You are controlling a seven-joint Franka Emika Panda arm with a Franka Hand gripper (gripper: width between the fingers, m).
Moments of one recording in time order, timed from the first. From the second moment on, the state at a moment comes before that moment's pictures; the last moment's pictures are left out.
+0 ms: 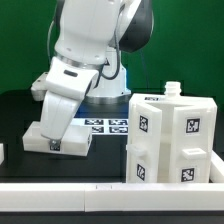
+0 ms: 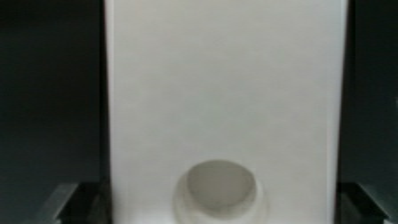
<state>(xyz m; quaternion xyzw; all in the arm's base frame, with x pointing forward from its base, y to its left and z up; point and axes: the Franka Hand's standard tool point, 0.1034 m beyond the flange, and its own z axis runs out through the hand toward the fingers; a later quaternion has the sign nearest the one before) 0.469 -0.110 0.024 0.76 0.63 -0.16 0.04</state>
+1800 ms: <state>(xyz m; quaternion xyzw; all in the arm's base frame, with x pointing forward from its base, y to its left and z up) 0.461 -0.118 0.036 0.84 0.51 -0.17 0.04</state>
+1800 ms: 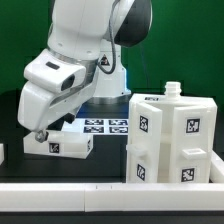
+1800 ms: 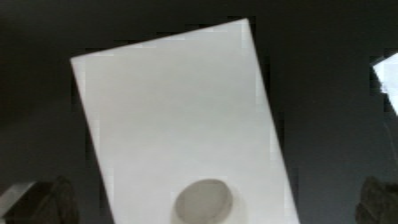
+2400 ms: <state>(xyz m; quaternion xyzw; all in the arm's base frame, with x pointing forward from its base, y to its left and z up) 0.454 -0.134 0.023 0.91 0.38 -0.17 0.01</state>
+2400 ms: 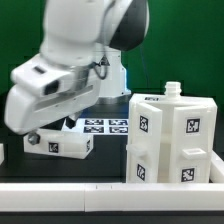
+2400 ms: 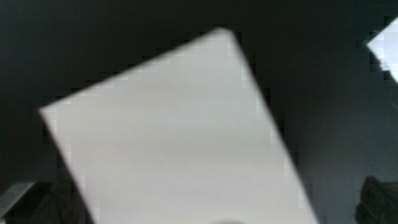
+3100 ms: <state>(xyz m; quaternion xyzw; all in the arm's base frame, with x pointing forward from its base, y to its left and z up) 0.455 -0.123 0.021 0.92 0.34 -0.18 0.03</state>
